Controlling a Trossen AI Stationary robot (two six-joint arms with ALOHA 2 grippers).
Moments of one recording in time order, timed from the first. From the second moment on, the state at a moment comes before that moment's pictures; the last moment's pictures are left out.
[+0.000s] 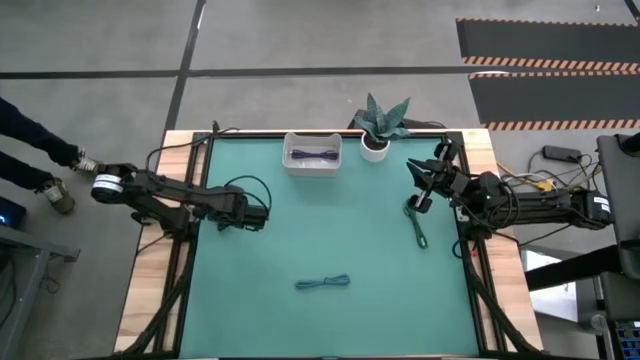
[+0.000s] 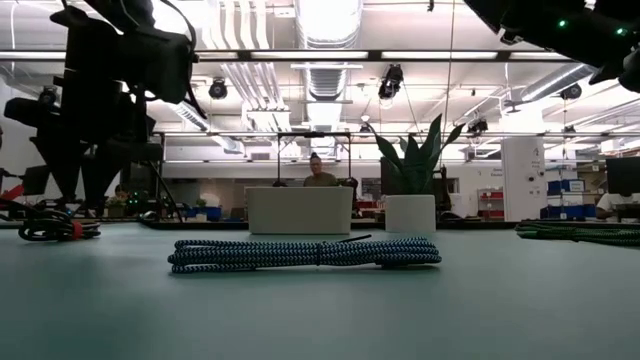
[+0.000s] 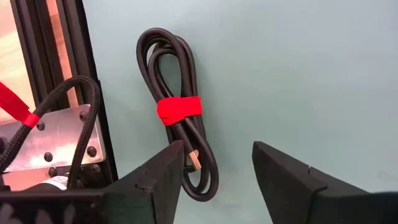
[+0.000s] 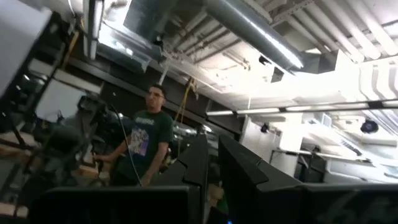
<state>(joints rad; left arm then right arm) -0.03 1.36 0.78 -1.19 -0.27 -1.43 -0.24 0.81 0.17 1.21 0.02 -0.45</state>
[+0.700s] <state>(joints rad) -0.03 1.36 0.78 -1.19 -0.29 -1.44 -0.24 0.81 0.23 1.13 0.07 -0.56</state>
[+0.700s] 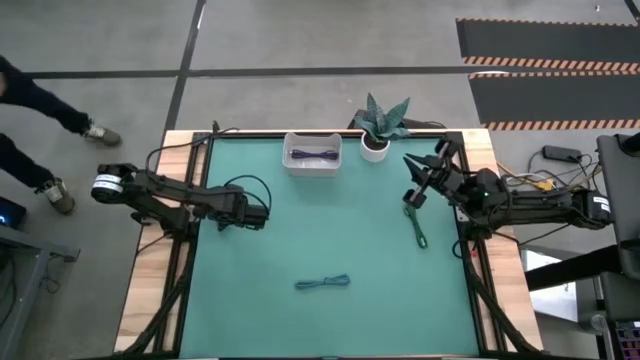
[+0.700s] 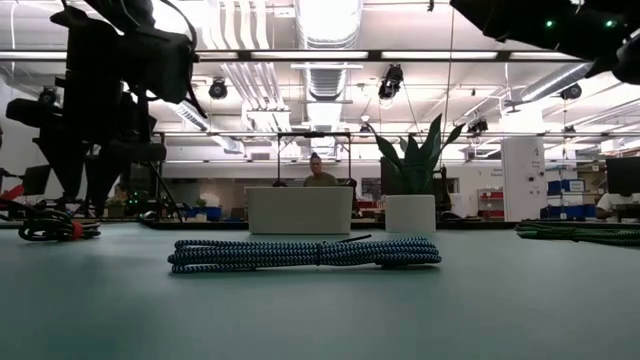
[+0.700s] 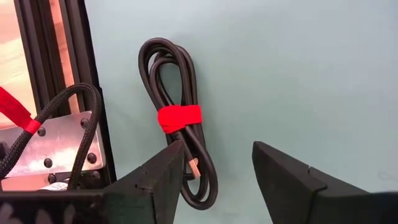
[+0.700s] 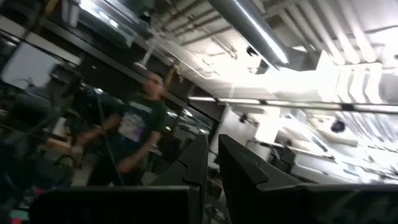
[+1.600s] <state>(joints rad) -0.03 1.36 0.64 -1.10 -0.35 -1.51 -0.24 0.80 0.23 1.09 0.00 -0.44</state>
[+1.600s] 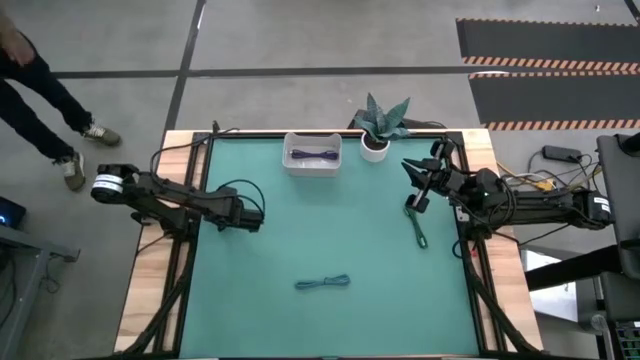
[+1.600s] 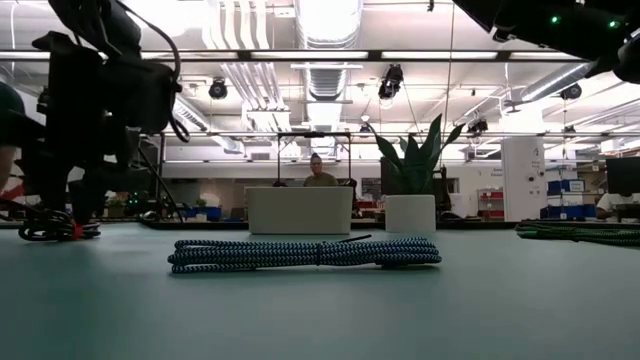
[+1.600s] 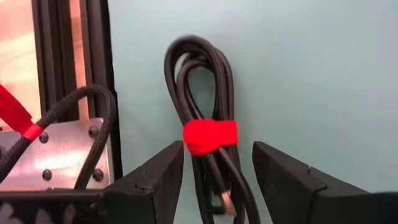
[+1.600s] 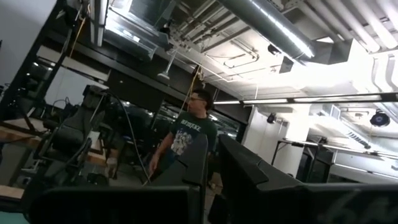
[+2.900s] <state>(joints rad) -0.03 1.36 0.59 -1.04 -0.43 -1.56 -0.24 0.80 0.23 1.09 0.00 -0.47</state>
